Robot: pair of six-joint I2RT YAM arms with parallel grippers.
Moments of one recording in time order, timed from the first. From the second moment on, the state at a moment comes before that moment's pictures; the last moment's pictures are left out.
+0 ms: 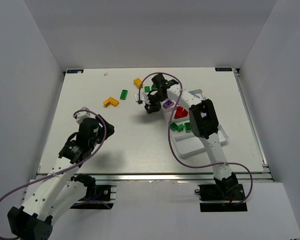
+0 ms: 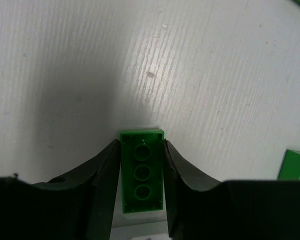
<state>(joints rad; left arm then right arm) -0.42 0.74 0.66 -0.55 -0.30 -0.85 0.56 2.48 2.15 -0.84 -0.61 -1.26</state>
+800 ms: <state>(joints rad) -0.41 1.16 0.82 -0.33 -0.30 -0.60 0.44 1.70 1.41 -0.58 -0.82 -0.65</state>
